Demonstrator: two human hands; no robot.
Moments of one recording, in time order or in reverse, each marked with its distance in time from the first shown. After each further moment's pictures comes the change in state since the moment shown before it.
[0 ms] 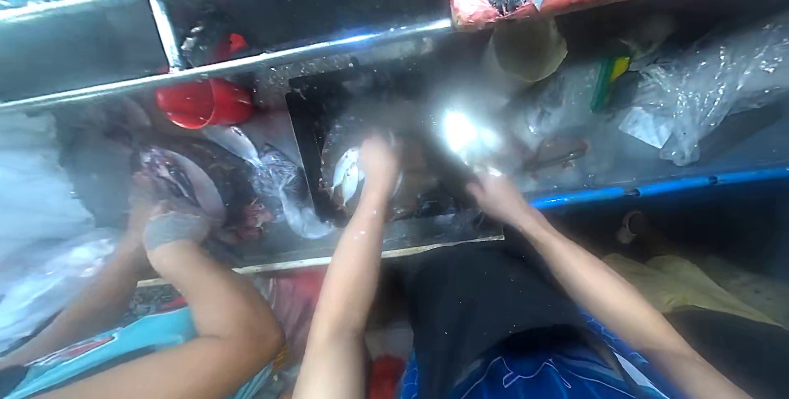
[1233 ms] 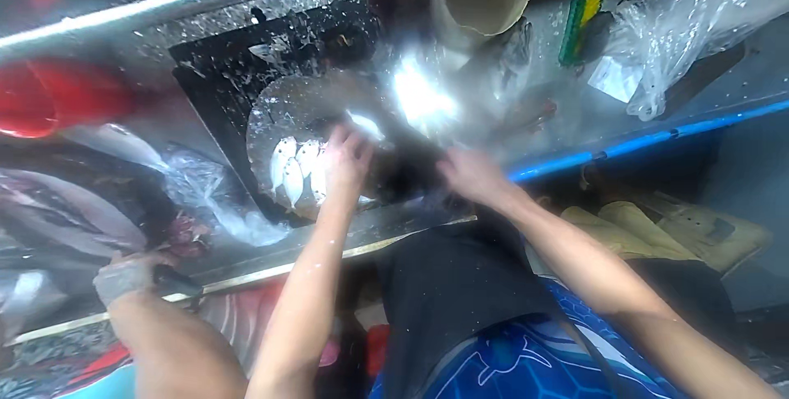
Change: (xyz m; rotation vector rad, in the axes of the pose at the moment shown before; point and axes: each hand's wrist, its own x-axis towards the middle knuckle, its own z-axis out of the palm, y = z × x) left_hand -0.012 -0.031 0.053 -0.161 0.095 0.653; right_hand 0.013 0.011 -0.020 -0.058 -0.023 -0.017
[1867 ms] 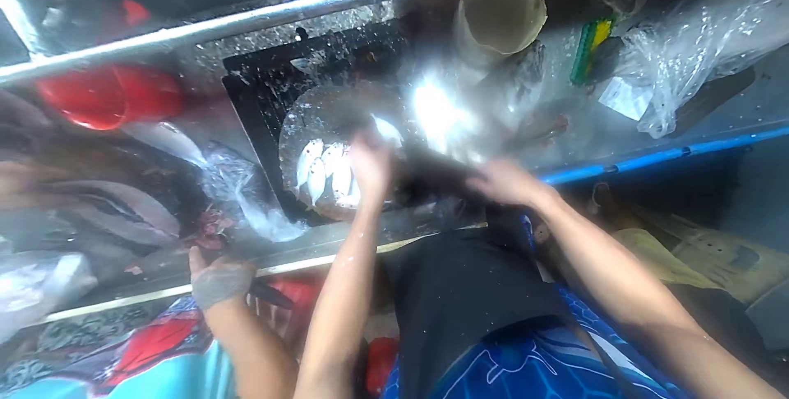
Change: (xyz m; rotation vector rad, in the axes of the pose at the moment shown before) left_hand 0.013 0.038 -0.005 -0.333 0.105 -0.614; right_hand -0.003 0.034 -0.019 -0.014 -0.193 -0.166
